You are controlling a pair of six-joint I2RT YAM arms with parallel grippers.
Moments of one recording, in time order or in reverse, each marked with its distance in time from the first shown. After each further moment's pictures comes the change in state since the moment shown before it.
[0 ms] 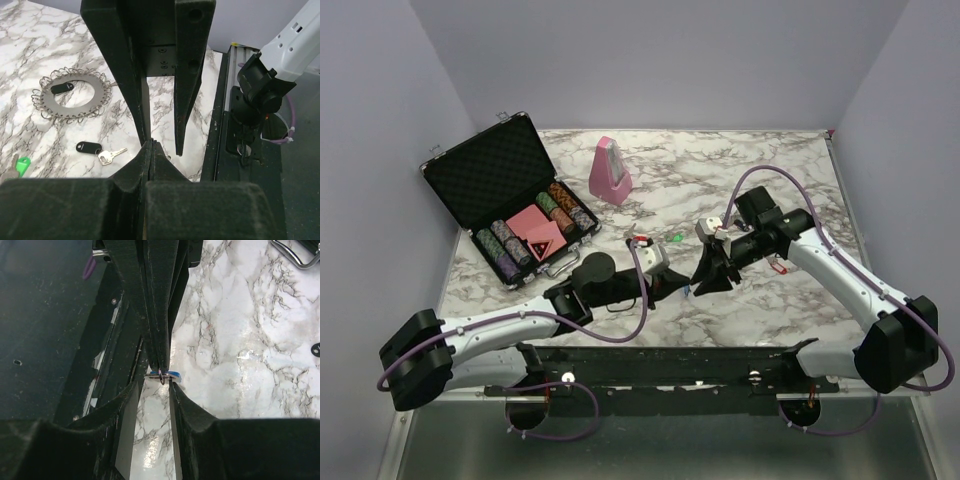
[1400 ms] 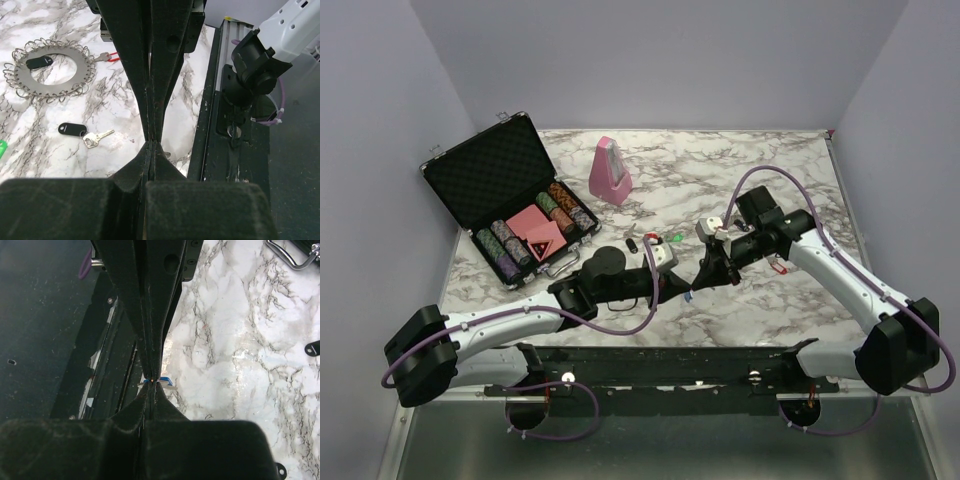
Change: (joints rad) left arm 0.007 0.047 0.074 -0.151 0.063 -0.016; right arm 0.000 -0.007 -0.003 0.020 0.012 0.013
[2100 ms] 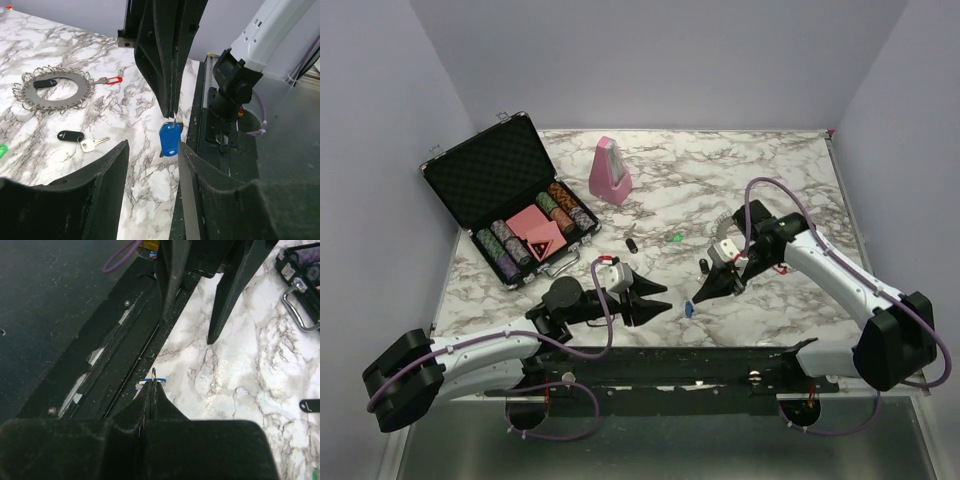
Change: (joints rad) left arm 0.051 -0.204 -0.350 0.407 0.041 -0.100; right arm 0.004 -0.005 -0.047 -0.162 -0.126 -0.451
